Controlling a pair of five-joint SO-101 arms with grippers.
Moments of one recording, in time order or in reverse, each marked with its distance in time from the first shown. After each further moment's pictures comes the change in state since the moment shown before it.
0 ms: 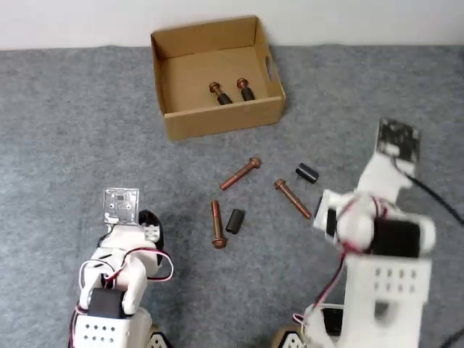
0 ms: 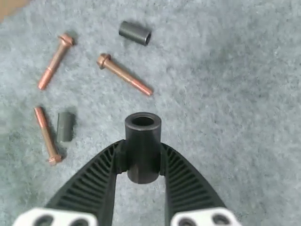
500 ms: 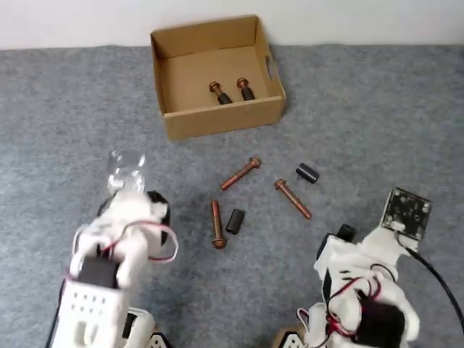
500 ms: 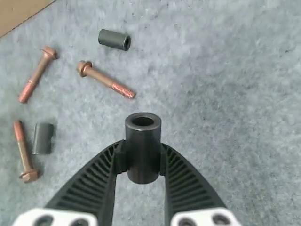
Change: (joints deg) left arm 6.6 33.0 -29.6 4.6 -0.2; right arm 5.5 -35.2 26.2 -1.8 0.0
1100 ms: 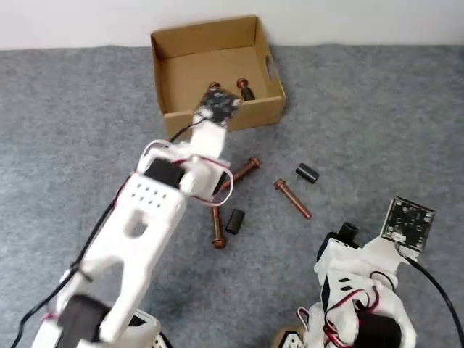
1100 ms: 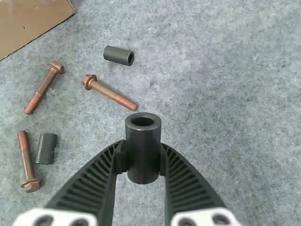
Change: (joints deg) left arm 13.0 51.3 -41.3 2.5 -9.3; right arm 0.4 -5.2 1.4 -0.4 0.3
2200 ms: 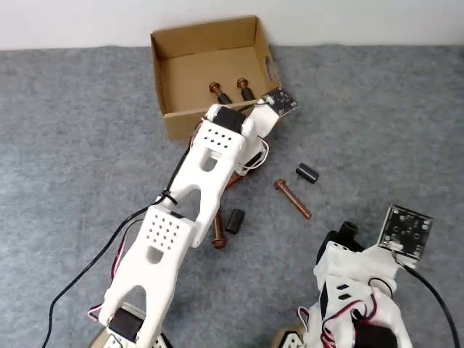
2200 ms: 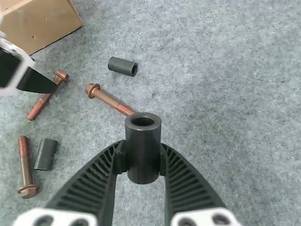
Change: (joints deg) left arm 2.1 76.1 -90.4 33.6 -14.8; right arm 0.0 -6.7 2.7 -0.7 1.8
